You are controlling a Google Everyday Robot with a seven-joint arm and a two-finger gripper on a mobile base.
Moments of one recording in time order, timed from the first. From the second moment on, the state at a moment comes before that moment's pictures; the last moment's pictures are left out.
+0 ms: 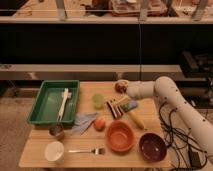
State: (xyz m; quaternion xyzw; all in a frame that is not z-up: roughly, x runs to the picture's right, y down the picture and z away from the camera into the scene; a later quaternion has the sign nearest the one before) arm 0.069 0.015 0.758 -0.16 -0.43 0.26 0.85
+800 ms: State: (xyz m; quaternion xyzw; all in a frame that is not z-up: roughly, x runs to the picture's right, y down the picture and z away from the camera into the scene) arm 0.055 0.027 0.763 -0.18 -0.41 0.21 0.87
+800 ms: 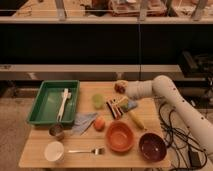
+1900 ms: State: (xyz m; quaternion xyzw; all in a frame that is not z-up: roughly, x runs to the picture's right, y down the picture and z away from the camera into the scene) arm -0.086 0.165 0.813 -0.23 -0.24 -0.15 0.93
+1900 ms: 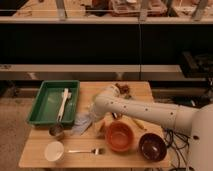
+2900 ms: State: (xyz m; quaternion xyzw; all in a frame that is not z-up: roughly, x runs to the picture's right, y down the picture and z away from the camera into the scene) arm -0.117 0.194 0.836 -0.28 -0.18 -0.14 0.93
